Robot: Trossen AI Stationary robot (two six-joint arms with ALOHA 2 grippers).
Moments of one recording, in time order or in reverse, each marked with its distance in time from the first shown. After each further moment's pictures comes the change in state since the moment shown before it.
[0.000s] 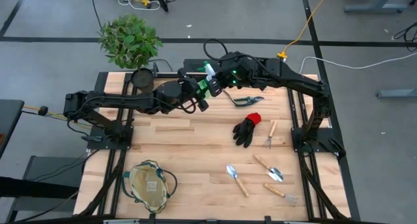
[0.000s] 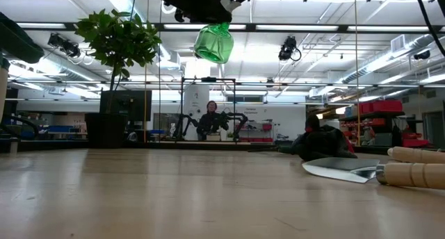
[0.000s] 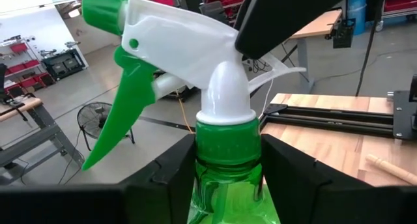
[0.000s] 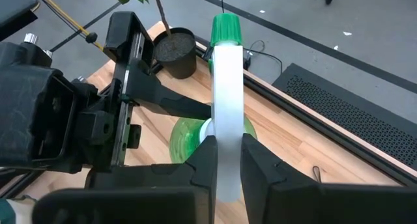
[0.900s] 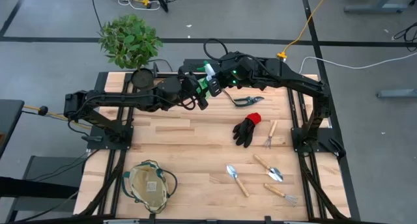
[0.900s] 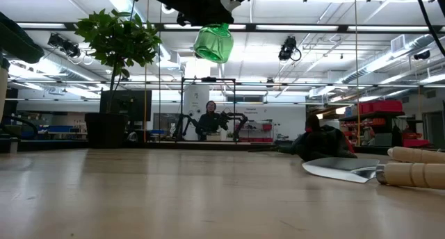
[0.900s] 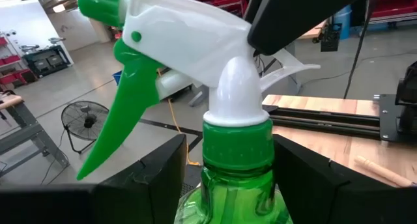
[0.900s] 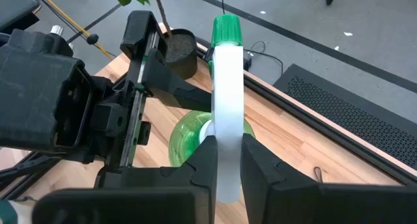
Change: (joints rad) left arm 0.047 0.000 0.000 -0.003 0.087 -0.027; right arm 0.000 0.000 0.000 0.003 0.000 0.002
